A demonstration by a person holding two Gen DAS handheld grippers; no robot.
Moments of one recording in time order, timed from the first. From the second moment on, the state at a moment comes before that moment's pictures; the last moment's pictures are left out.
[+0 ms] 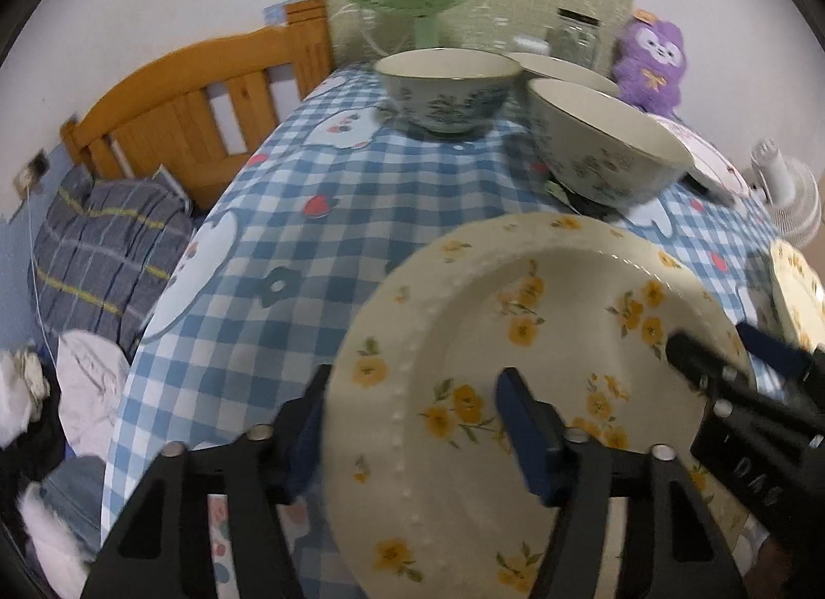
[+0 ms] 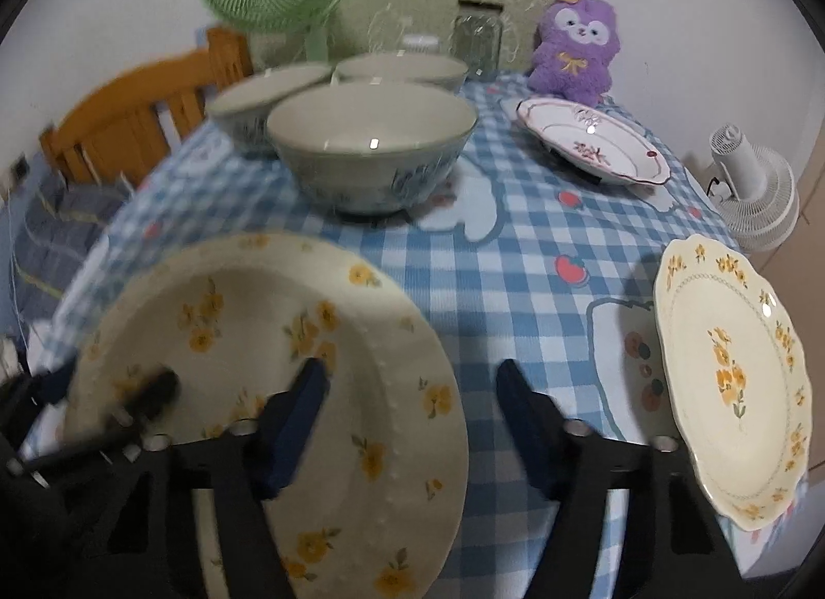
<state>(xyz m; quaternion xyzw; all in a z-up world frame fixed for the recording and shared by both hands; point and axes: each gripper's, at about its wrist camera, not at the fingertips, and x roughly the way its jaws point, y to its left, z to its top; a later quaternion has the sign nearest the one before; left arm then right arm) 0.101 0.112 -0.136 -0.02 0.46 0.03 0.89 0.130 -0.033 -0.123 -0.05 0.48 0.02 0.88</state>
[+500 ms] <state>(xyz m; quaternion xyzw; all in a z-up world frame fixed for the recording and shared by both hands) 0.093 0.119 -0.133 0.00 0.47 0.00 0.88 0.116 -0.031 -0.122 -0.05 0.49 0.01 0.87</state>
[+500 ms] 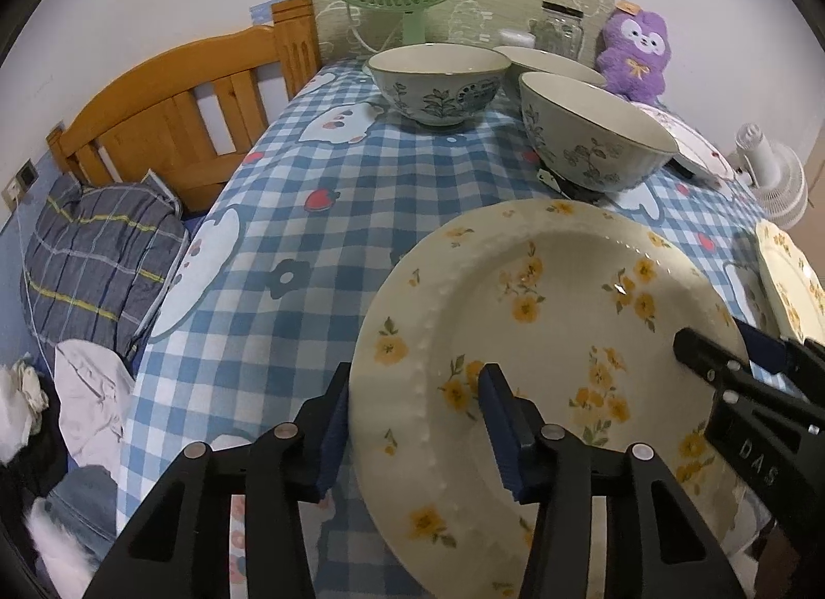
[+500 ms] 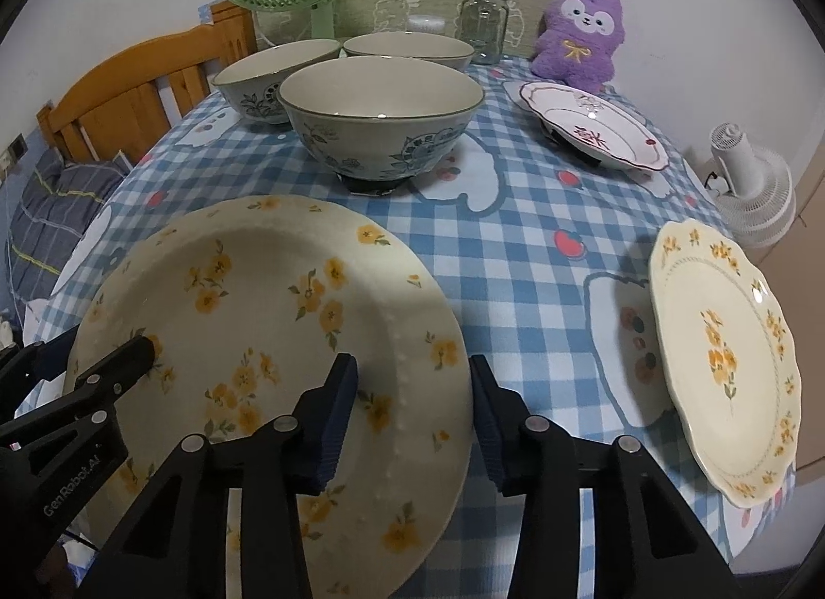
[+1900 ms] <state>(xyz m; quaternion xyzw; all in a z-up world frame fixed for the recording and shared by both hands) 0.097 0.104 -0.126 -0.01 0.49 -0.01 0.87 0.117 -0.040 -0.114 -0.05 0.50 -0.01 0.86</state>
